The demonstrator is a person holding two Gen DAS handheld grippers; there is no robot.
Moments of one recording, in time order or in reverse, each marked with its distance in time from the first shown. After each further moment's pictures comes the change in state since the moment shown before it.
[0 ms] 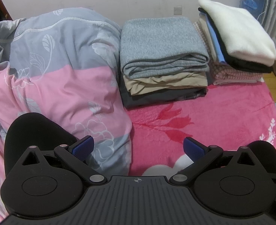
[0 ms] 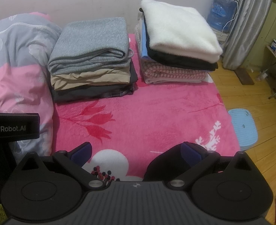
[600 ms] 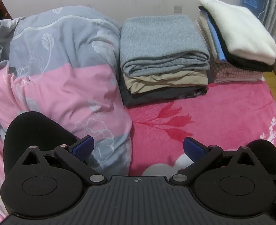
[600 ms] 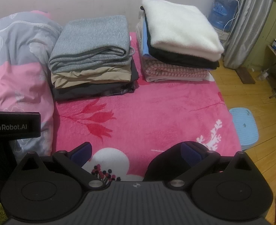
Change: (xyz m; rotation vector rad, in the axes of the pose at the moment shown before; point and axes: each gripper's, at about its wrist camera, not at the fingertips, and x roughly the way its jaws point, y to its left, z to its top) left arm 0.002 0.000 0.000 0.000 0.011 0.001; right arm 0.003 0.001 -0.002 -0.001 0.009 0.005
